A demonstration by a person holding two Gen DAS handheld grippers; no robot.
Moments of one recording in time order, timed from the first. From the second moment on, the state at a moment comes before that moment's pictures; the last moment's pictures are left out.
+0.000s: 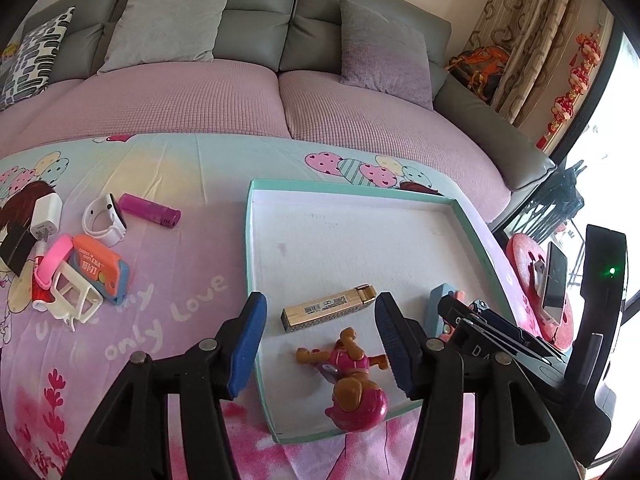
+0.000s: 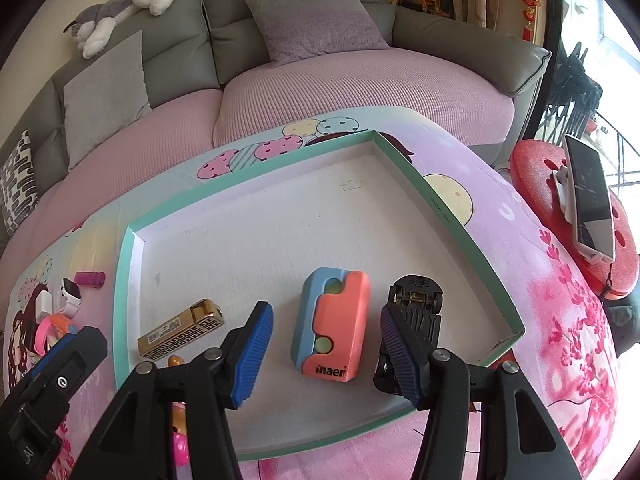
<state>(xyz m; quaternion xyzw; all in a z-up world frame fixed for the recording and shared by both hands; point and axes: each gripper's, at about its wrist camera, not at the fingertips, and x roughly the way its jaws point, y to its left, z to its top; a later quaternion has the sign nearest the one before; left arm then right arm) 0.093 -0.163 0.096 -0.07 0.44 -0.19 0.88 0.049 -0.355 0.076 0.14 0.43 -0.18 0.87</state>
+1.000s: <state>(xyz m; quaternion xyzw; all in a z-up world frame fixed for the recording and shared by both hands) 0.111 -0.006 0.066 -0.15 0.41 0.11 0.89 0.060 -0.332 0.076 0.12 0.42 -0.17 0.89</state>
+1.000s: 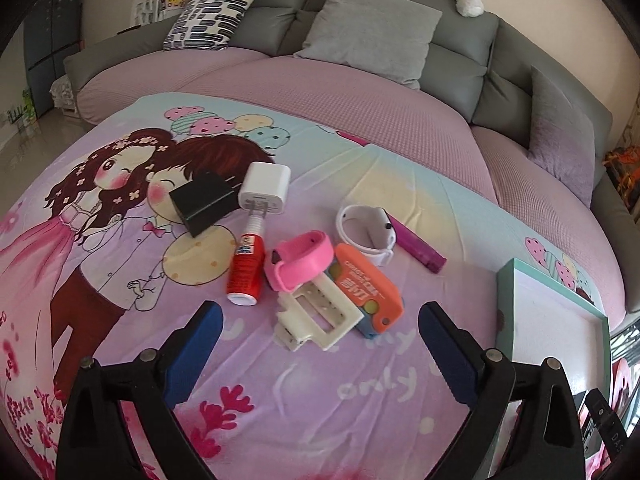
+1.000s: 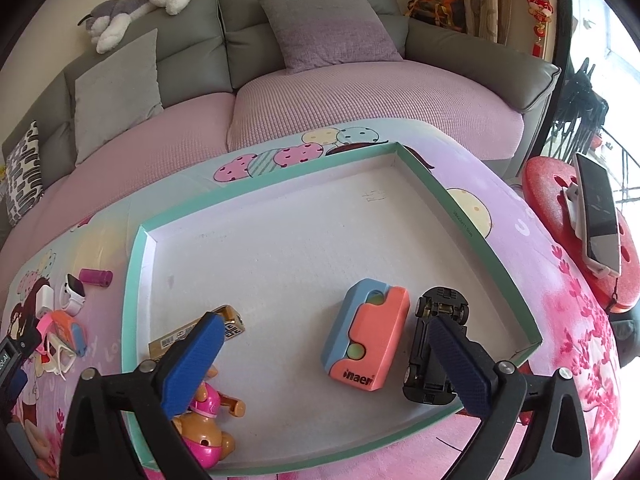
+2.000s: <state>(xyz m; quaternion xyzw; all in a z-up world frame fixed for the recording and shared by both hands) 0.084 0.102 0.079 -0.20 0.37 0.21 0.88 0.094 -0.175 0.073 0.05 0.38 0.03 0.92</state>
